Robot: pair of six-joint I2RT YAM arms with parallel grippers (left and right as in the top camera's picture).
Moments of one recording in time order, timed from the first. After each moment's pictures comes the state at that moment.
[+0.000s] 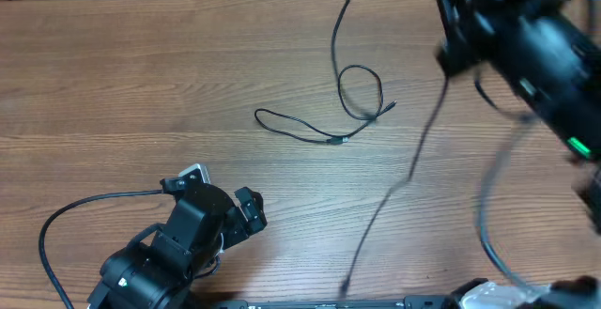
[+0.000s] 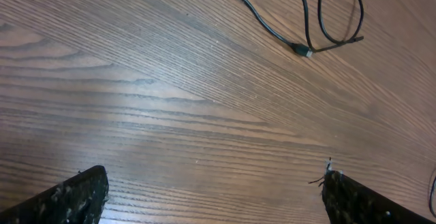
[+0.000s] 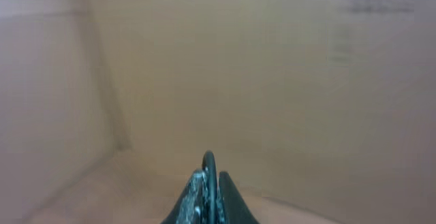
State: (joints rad) left arm -0.58 0.72 0.85 -1.08 -0.09 -1.02; right arm 0.49 1.52 2.42 -0.98 0.08 0.12
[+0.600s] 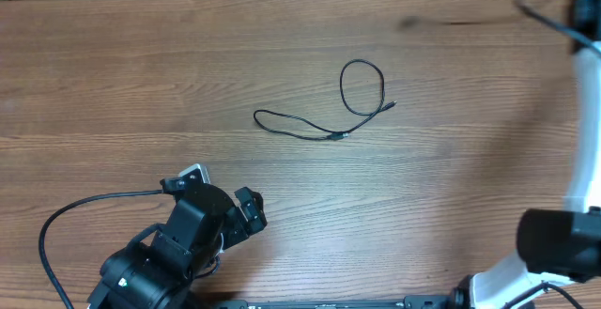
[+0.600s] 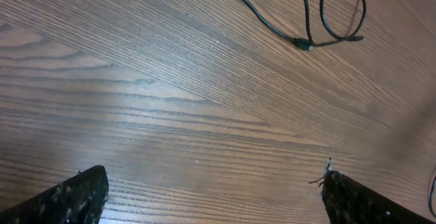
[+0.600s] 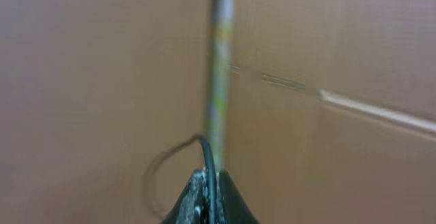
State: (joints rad) left arm -0.58 0.72 0.85 -1.08 -0.09 -1.02; right arm -0.26 1.82 2.09 -0.32 0.57 0.01
